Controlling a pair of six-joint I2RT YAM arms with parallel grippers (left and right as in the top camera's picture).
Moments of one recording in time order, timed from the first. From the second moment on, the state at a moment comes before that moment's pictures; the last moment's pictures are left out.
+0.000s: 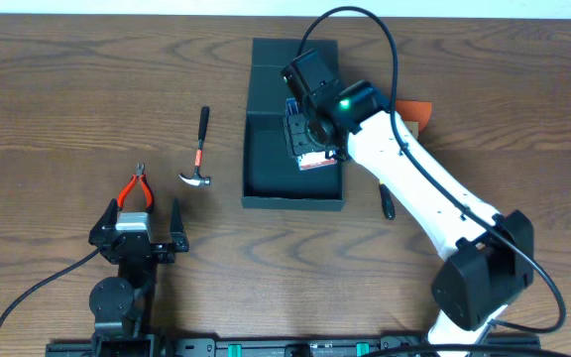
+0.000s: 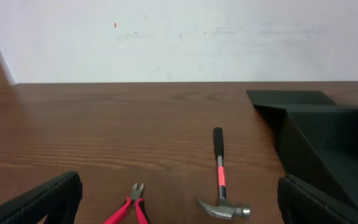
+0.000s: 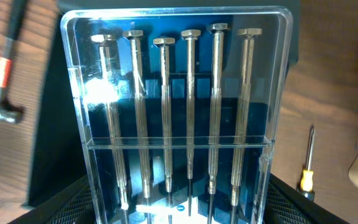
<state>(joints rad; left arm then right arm) 0.00 0.01 0.02 -0.10 0.00 0.02 0.59 1.88 1.69 -1.02 0.10 0.40</state>
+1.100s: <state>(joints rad) 0.00 0.01 0.02 -0.10 0.00 0.02 0.59 2.07 1.66 -1.02 0.11 0.64</state>
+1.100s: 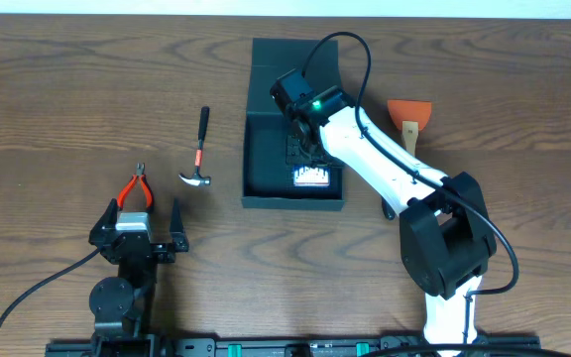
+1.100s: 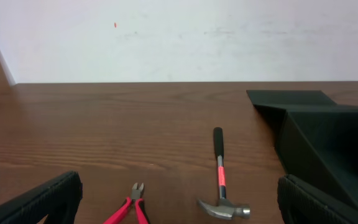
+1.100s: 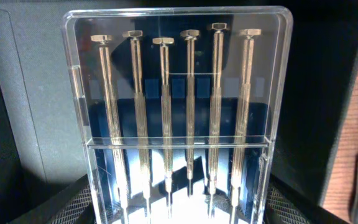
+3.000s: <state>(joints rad) 0.00 0.01 0.02 -0.10 0.00 0.02 0.59 2.07 1.56 -0.90 0.10 0.56</state>
